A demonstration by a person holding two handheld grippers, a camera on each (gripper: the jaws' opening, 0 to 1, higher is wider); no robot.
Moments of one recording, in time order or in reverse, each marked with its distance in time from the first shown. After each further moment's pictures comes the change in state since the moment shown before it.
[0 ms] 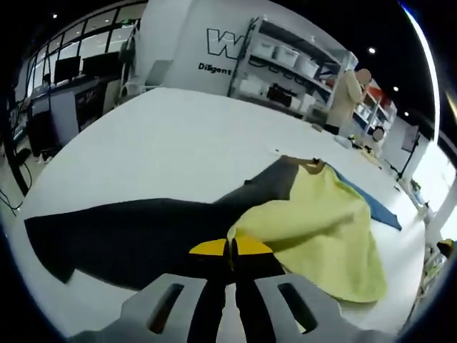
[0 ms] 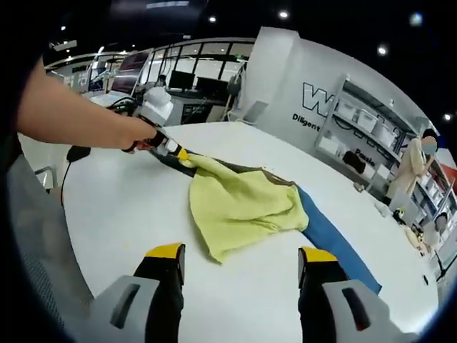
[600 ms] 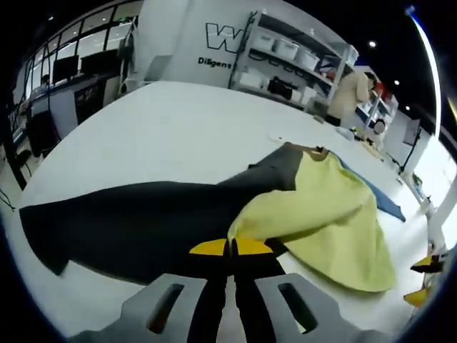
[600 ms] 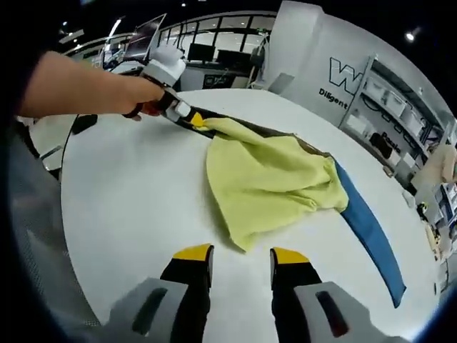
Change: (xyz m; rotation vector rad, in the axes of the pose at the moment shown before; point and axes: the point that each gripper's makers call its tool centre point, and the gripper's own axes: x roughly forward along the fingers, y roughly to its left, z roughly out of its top) left arm 0.006 0.005 -0.015 0.018 0.028 0.009; right arm 0.054 0.035 -0.048 -0.032 0.171 0.151
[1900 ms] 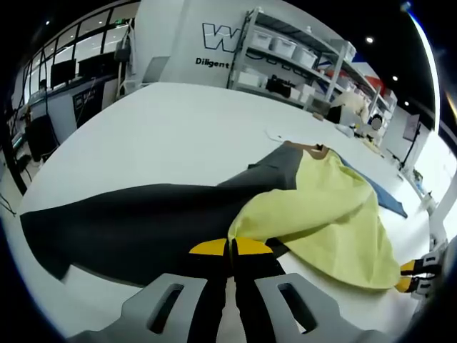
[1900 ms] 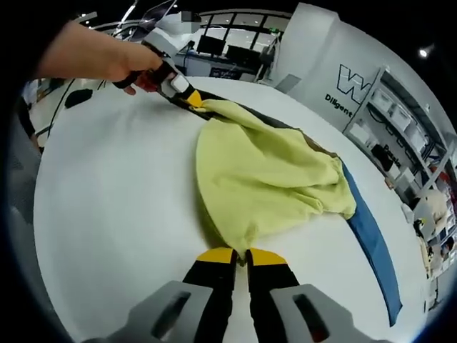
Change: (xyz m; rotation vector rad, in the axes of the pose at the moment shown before) left arm 0.007 0.006 0.003 0.023 0.003 0.003; right arm 0.038 -0.013 -0.009 -0.108 -0.002 -0.039
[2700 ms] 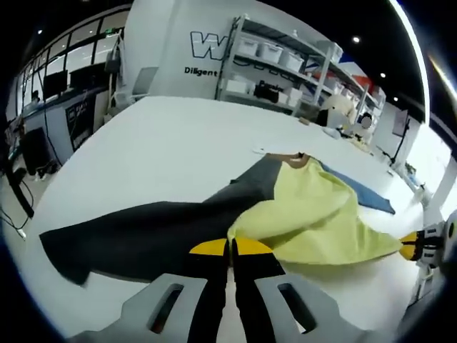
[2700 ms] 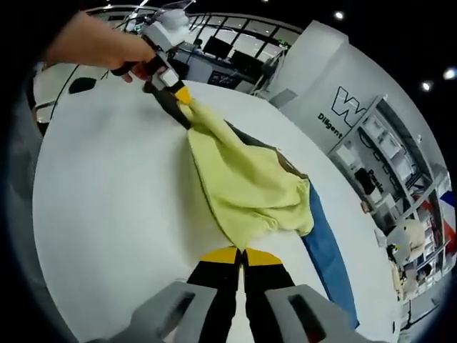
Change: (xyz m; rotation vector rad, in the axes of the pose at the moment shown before) left arm -0.041 -0.022 0.019 0.060 -0.036 -0.058; right arm -0.046 -0.051 0.017 -0.131 -0.038 -0.117
